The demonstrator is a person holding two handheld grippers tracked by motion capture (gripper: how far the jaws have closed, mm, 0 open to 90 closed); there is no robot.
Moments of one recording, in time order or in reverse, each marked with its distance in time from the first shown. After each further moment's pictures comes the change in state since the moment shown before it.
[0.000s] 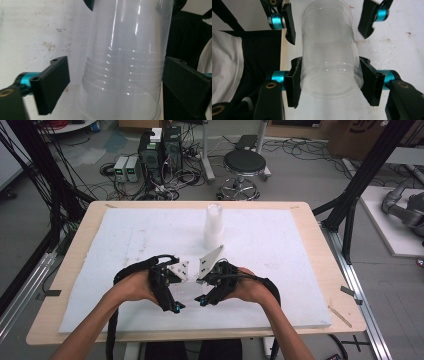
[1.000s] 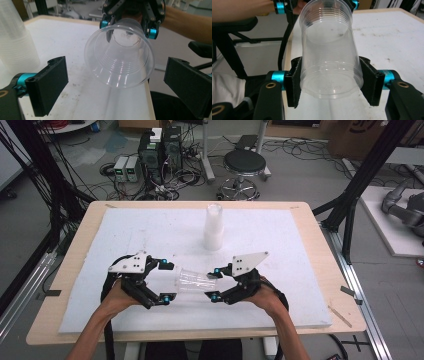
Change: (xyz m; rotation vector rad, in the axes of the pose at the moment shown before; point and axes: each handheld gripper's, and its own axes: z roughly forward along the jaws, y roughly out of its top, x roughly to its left) left arm -0.009 -0.075 -0.019 -0.811 0.060 -0.119; right arm 0.001 -0.062 -0.019 -0.471 -0.027 0.057
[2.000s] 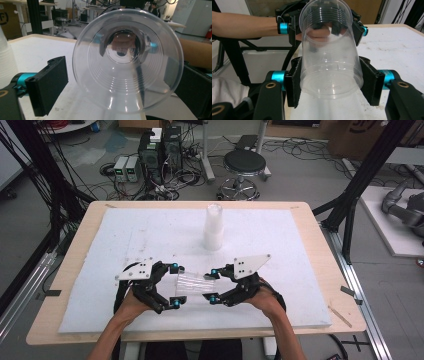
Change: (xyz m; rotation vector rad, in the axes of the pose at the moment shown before) left arm -0.007 -0.016 0.028 -0.167 -0.061 -0.032; right arm 0.003 -0.003 0.003 -0.099 0.047 -0.031
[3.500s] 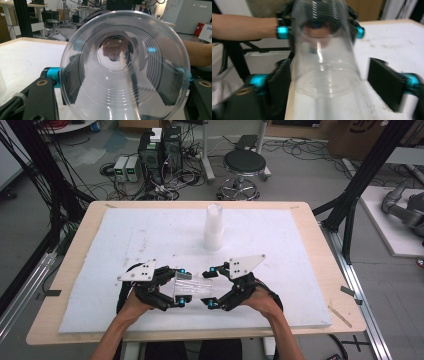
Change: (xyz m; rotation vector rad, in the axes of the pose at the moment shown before) left arm -0.002 0.001 0.005 0.001 -0.059 0.026; right arm -0.001 -0.002 0.011 0.005 0.011 0.037
